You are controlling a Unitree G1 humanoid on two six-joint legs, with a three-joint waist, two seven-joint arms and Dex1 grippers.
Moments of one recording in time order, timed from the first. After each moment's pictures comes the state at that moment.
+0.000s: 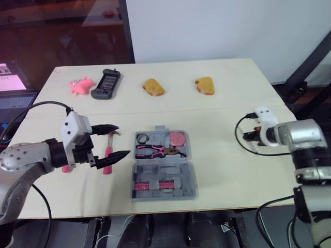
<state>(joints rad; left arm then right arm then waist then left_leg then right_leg) -0.05 0.88 0.32 -0.54 -0.69 0.62 -0.94 -0.70 -0.72 0.03 0.32 0.12 1.25 0.69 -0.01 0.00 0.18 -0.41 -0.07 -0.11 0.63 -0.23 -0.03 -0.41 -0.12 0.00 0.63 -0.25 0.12</state>
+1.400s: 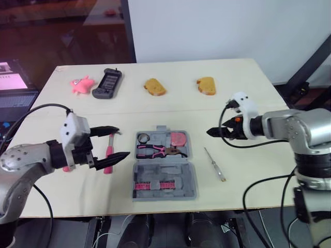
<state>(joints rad) -0.04 0.86 0.34 -0.51 -0.74 0.62 -0.96 -0.68 -0.87 0.07 -0.22 0.47 1.27 0.78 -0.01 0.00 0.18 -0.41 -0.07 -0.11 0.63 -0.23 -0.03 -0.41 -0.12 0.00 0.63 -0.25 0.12</state>
